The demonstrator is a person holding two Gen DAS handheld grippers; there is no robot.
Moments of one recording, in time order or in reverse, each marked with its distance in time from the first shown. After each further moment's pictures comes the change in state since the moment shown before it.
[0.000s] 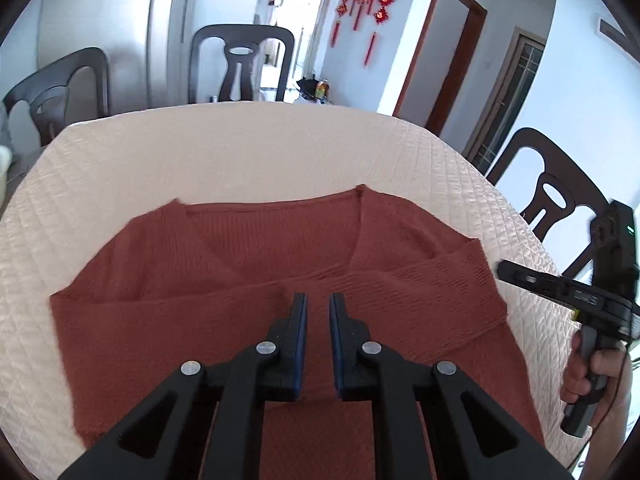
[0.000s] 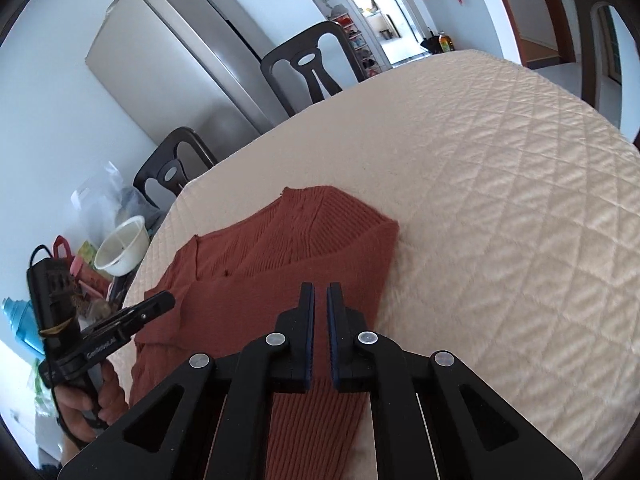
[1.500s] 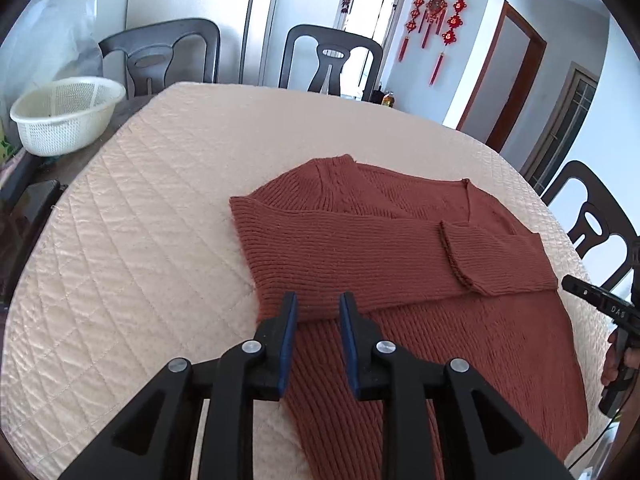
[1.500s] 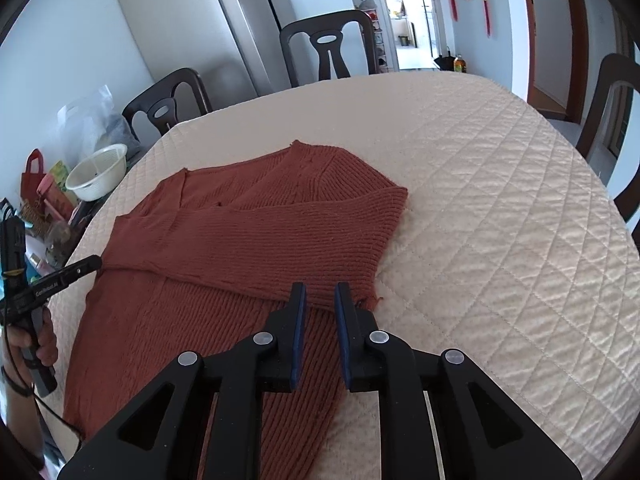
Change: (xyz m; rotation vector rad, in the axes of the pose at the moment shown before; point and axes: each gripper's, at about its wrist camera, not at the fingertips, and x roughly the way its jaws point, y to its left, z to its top) left arm -0.072 0.103 -0.068 -0.155 -0.054 0.176; right arm -0.031 0.038 -0.047 -0.253 0.033 -0.154
